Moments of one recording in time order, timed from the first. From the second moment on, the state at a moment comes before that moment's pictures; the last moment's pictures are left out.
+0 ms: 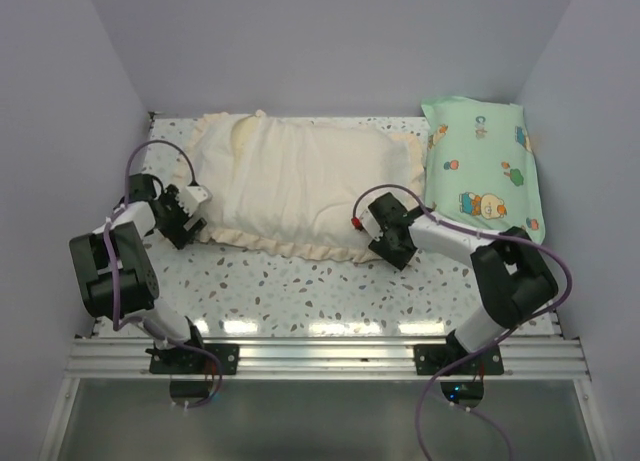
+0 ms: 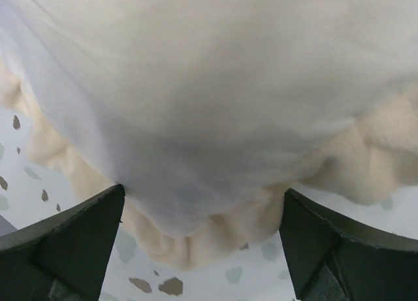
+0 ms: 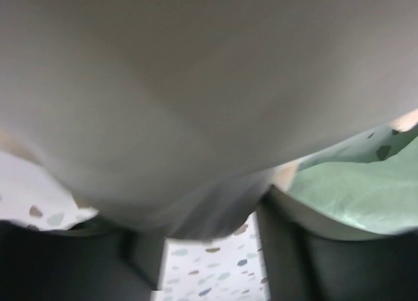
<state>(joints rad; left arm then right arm) 0.35 1.61 0.89 -0.42 0.35 1.13 0.56 1.60 0.90 -0.66 0.22 -0.40</state>
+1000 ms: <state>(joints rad) 0.41 1.03 1.28 -0.48 0.55 0.63 0.30 1.03 1.34 -0.58 0.14 -0.38</state>
